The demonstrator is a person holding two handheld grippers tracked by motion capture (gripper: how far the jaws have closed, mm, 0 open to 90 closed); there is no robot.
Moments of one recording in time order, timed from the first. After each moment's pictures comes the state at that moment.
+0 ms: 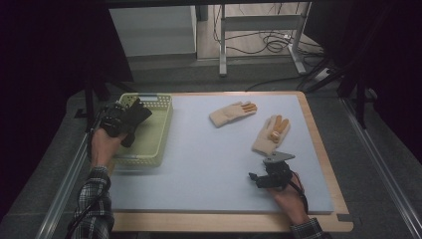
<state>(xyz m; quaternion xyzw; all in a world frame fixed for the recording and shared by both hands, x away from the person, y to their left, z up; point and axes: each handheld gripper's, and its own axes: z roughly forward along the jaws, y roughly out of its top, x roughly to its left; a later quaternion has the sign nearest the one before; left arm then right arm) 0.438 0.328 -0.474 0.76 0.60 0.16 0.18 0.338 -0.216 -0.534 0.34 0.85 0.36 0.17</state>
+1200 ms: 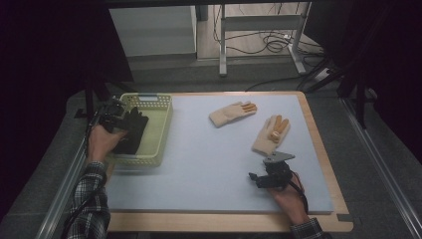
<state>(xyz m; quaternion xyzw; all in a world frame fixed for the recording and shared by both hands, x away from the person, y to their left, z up) 0.447 0.334 -0.466 0.76 0.60 0.12 0.21 0.338 -0.216 -0.534 0.34 0.85 0.36 0.17</state>
